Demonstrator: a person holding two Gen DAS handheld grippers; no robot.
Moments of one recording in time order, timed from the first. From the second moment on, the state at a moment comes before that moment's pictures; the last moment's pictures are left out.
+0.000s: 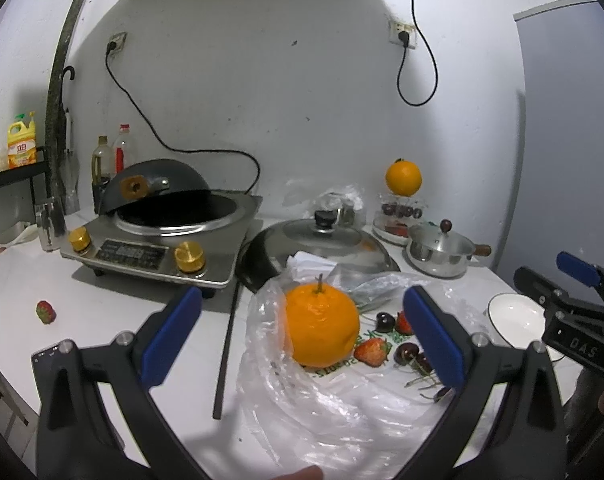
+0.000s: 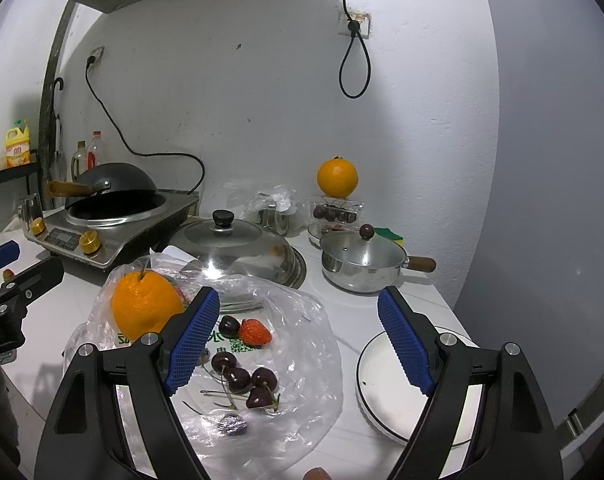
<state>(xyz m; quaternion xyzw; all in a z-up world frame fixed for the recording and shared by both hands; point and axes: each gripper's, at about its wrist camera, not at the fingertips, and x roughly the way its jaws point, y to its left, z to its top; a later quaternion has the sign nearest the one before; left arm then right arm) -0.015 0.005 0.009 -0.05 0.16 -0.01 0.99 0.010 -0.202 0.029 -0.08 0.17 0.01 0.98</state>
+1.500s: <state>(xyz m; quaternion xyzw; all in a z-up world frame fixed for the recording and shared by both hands) 0.042 0.095 -0.061 -0.12 0.23 0.01 0.97 0.100 -0.084 -0.028 -0.10 0.26 0.13 0.95</state>
